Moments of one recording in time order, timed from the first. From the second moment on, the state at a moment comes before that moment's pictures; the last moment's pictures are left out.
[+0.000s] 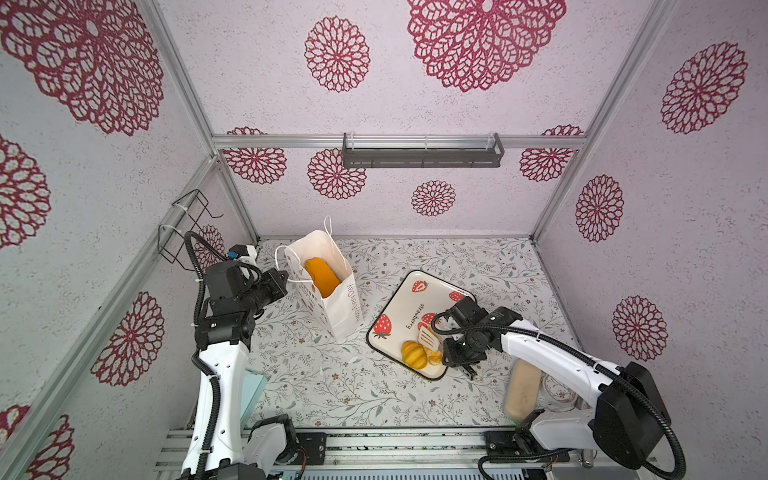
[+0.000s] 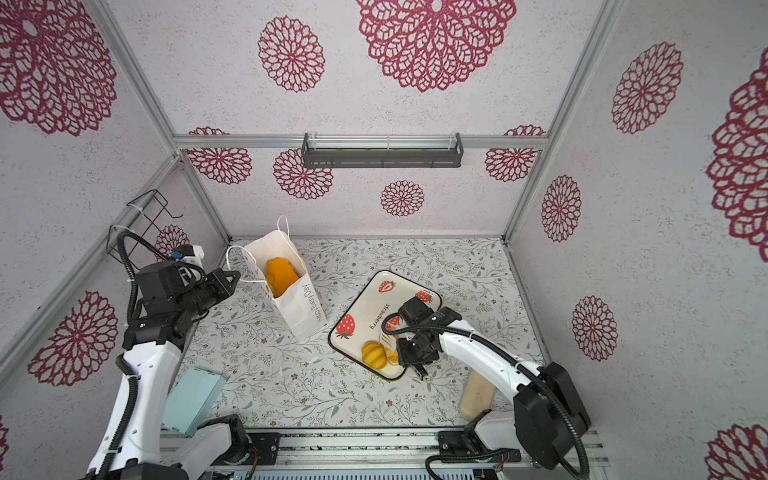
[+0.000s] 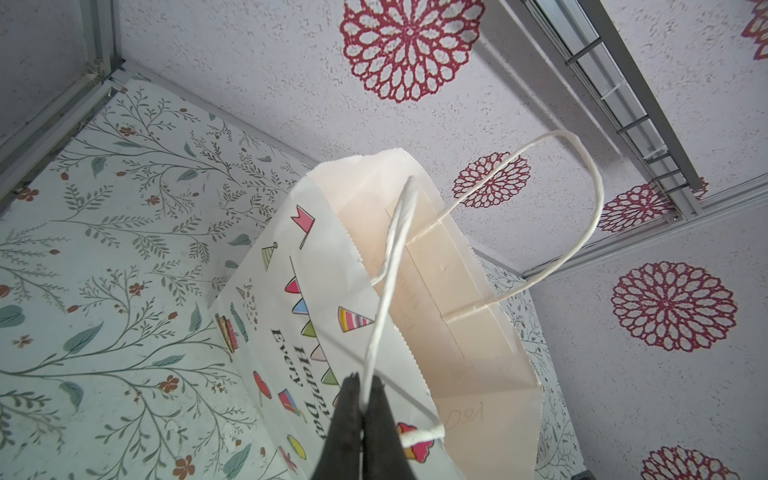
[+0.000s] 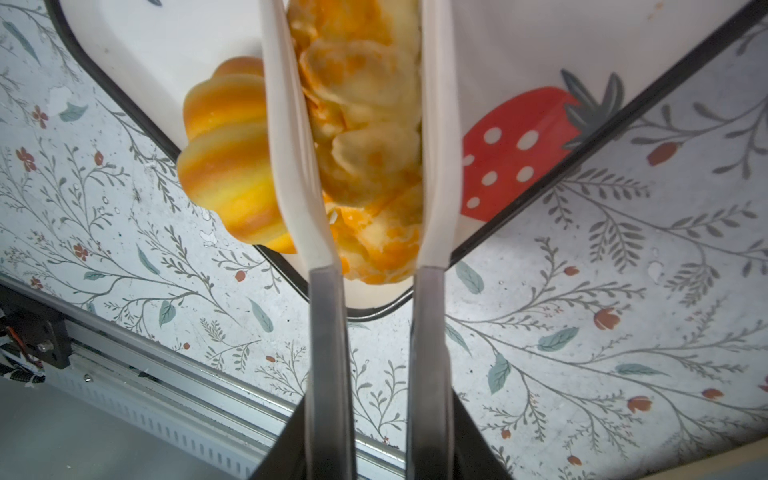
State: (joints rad) left arm 0.23 1.03 1.05 -0.50 0.45 -0.43; right arm 0.65 1.33 0.93 -0.93 -0.19 0.44
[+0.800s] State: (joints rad) left arm 0.23 1.04 1.05 -0.50 0.45 -0.43; right arm 0.61 1.37 1.20 -0.94 -0.16 0.41
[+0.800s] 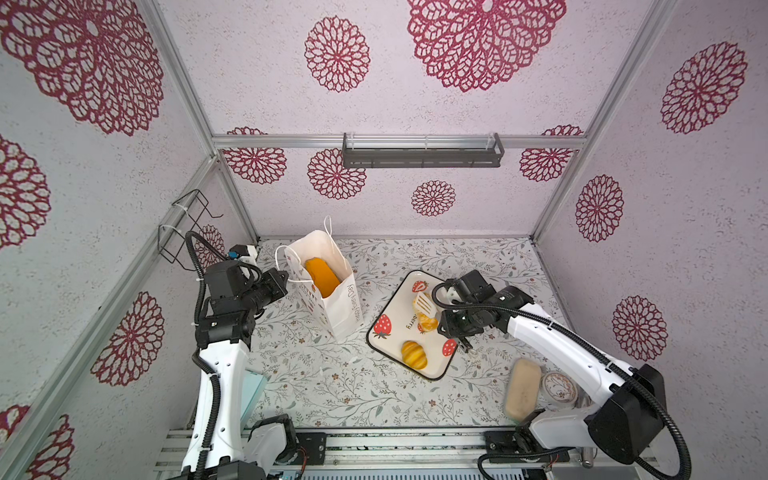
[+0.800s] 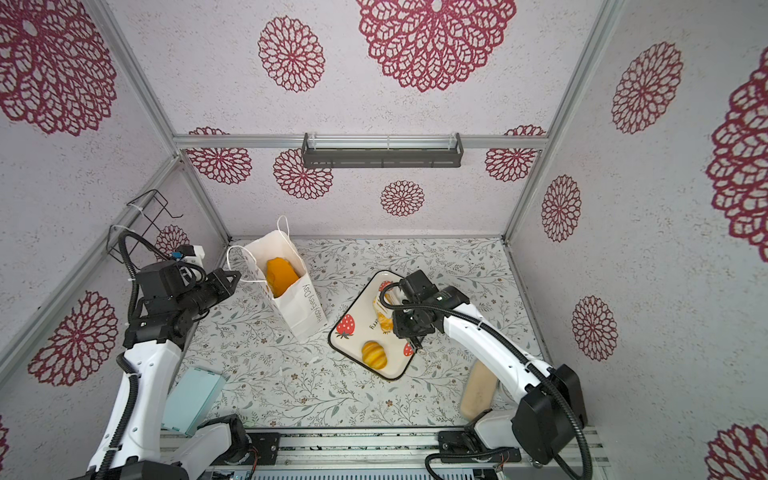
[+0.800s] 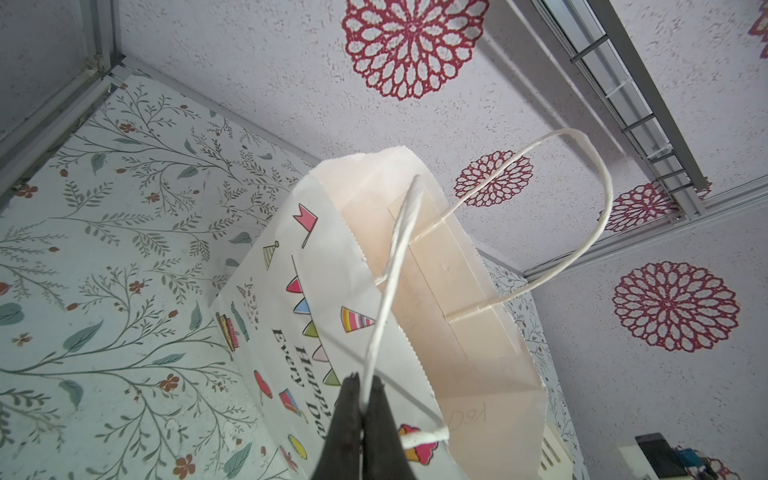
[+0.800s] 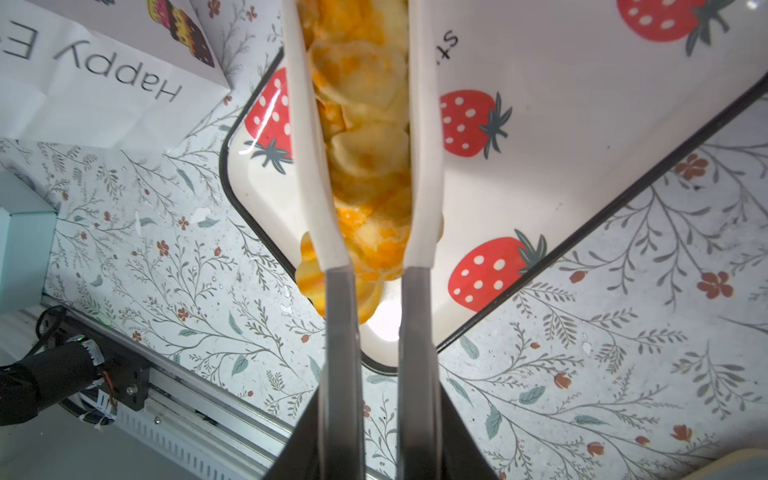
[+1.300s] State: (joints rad) left arm 0.23 1.04 1.05 -0.50 0.46 -0.43; right arm 0.61 1.39 1.39 -0.95 -0.16 0.39
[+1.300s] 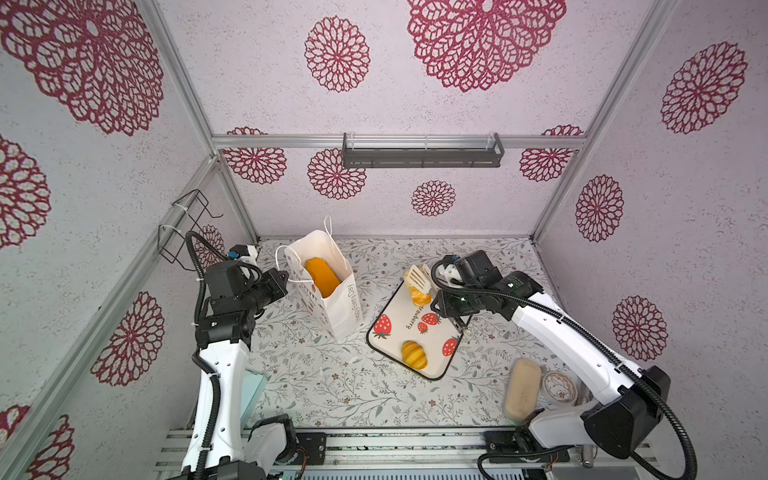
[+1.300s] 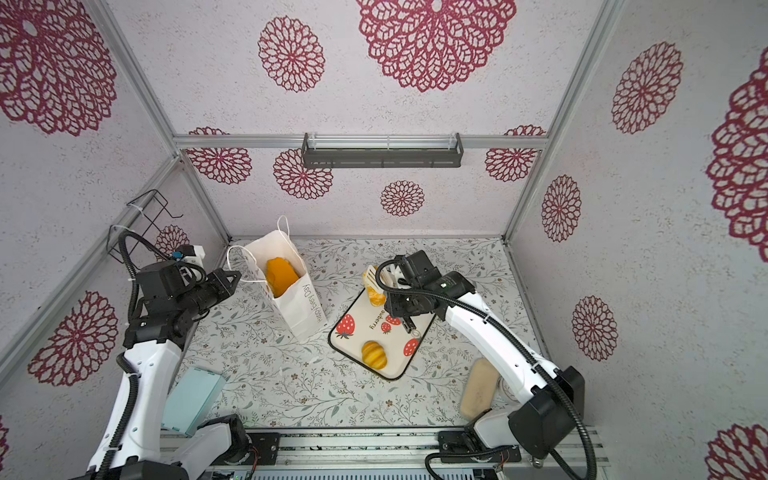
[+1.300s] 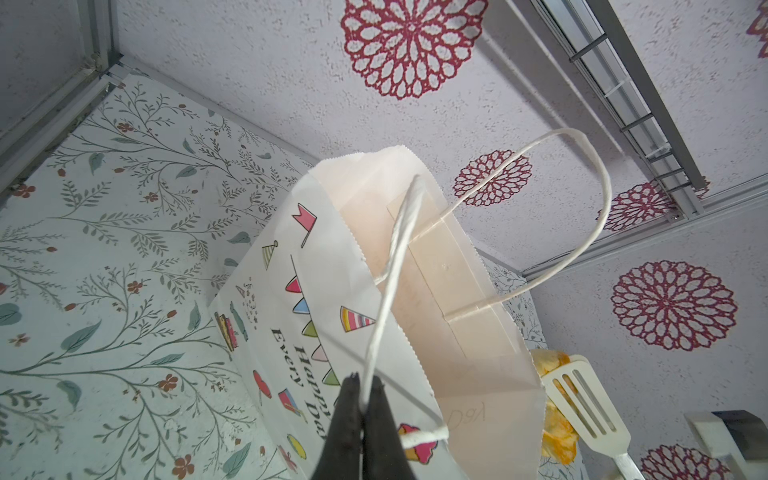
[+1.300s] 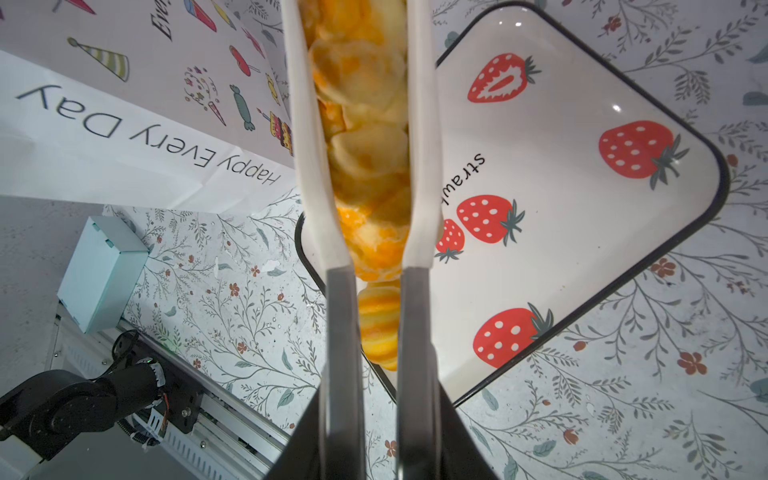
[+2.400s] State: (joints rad) left arm 0.23 1.04 1.05 -0.46 0.51 -0.44; right arm 0.76 1.58 1.83 -1.03 -0.14 0.33
